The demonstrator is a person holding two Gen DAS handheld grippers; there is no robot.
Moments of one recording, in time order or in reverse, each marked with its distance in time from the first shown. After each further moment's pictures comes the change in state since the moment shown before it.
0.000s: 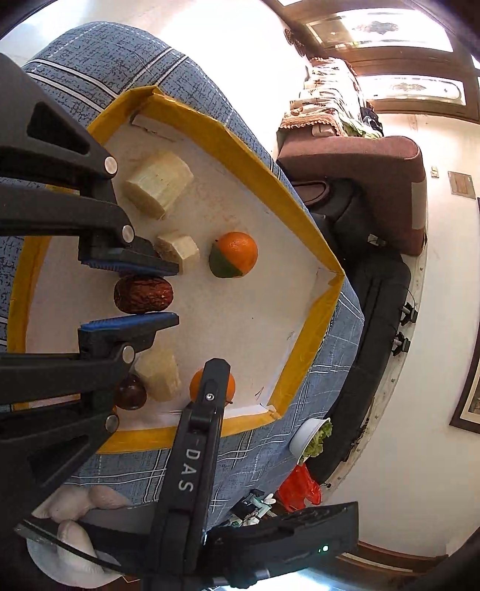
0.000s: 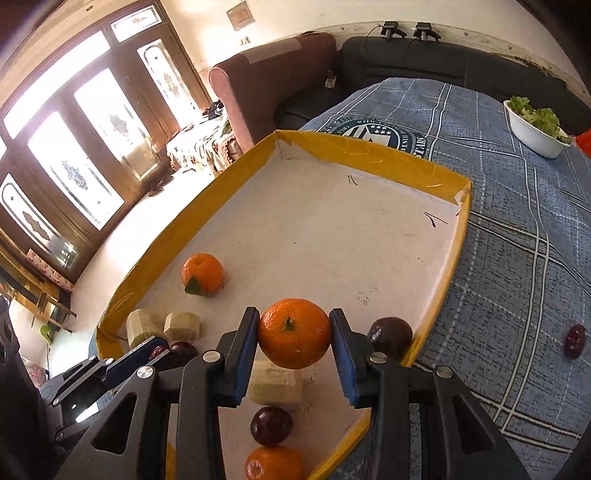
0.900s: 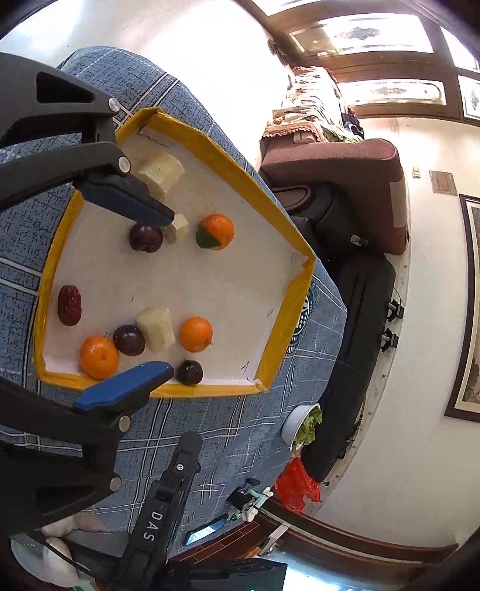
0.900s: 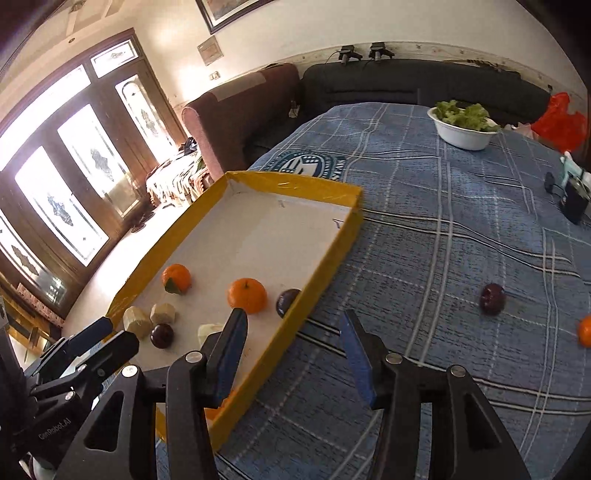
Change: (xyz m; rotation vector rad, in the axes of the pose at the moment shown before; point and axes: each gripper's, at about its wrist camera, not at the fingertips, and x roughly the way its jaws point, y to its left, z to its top) left arm -0.049 -0.048 0.002 0.051 -0.053 0.051; right arm -0.096 -0.052 -0.040 0.105 -0.137 -0.081
